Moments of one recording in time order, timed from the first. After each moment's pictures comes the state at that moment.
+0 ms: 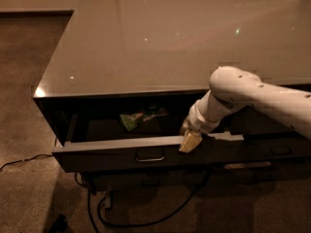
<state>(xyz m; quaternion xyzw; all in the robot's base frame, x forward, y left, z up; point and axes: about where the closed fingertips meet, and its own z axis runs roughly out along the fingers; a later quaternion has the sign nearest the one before) 0.555 -0.106 0.651 -0.66 0.72 0.13 0.18</state>
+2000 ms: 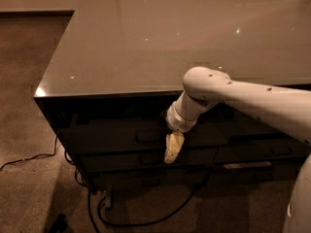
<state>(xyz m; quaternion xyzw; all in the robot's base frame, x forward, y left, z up) 0.561 -0.045 0.635 -0.70 0.68 0.15 0.16</state>
